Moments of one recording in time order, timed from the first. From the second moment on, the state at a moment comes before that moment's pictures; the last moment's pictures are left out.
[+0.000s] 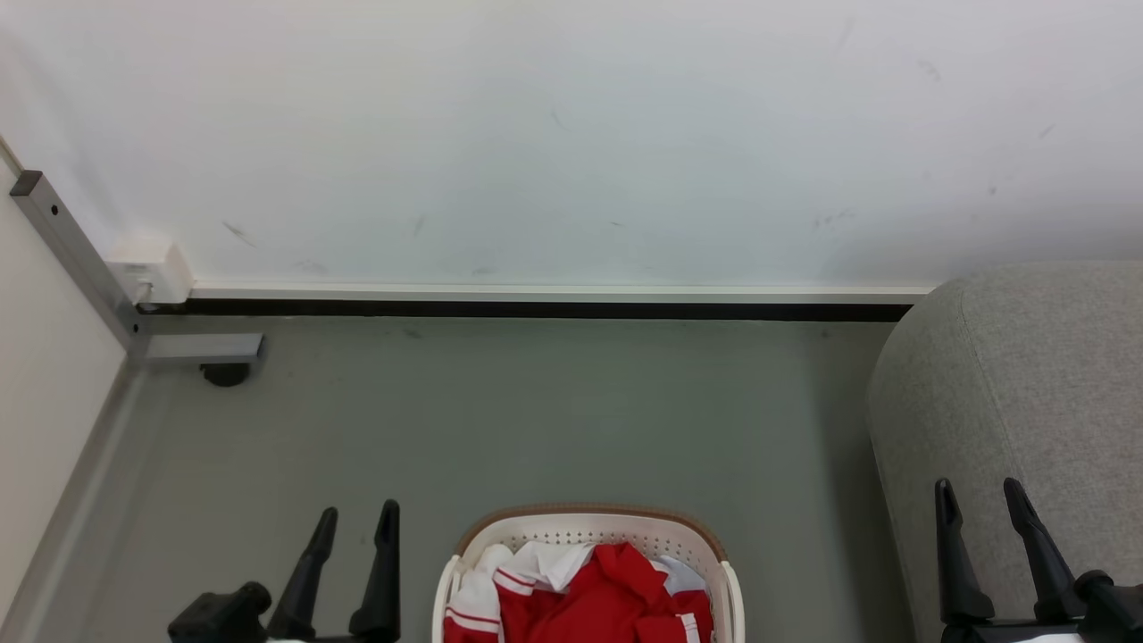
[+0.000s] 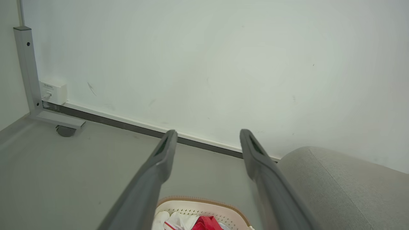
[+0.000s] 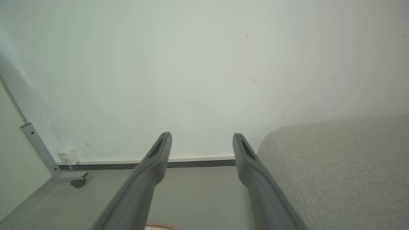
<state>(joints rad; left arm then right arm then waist) 0.00 0.04 -0.07 0.15 -0.39 -0.13 -0.22 -0.01 -0.05 -0.01 0.14 0.29 0.13 -0.22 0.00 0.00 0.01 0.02</state>
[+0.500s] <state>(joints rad) 0.01 0.05 -0.08 0.14 -0.28 -0.13 -0.25 0.00 -0.05 -0.01 0.15 0.19 0.13 -0.25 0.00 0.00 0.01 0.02</state>
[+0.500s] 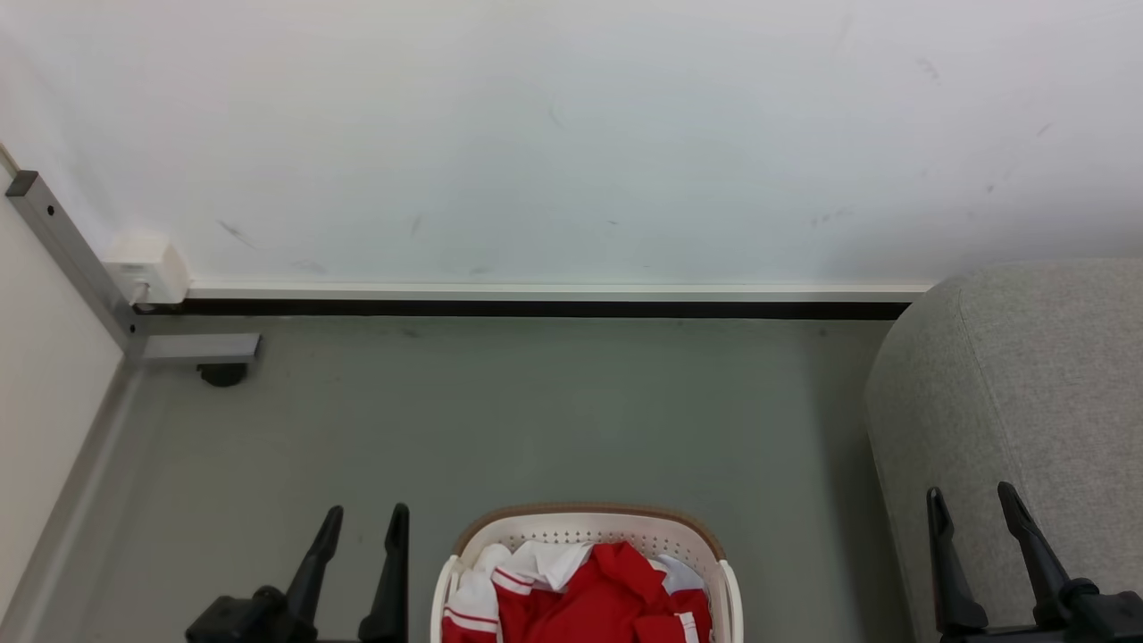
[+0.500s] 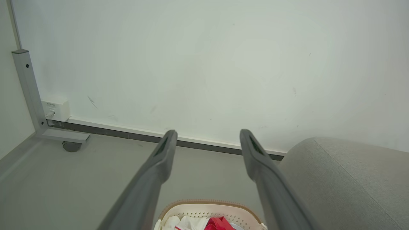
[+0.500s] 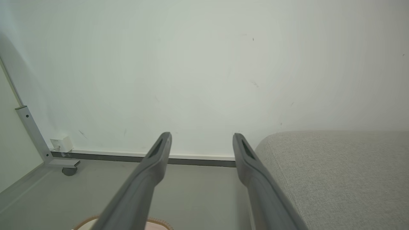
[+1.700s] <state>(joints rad) -0.07 0.05 -0.12 0.20 -0.23 -0.13 -0.26 -0.05 -0.05 0.02 0.14 0.19 0.13 -0.26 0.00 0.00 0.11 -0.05</state>
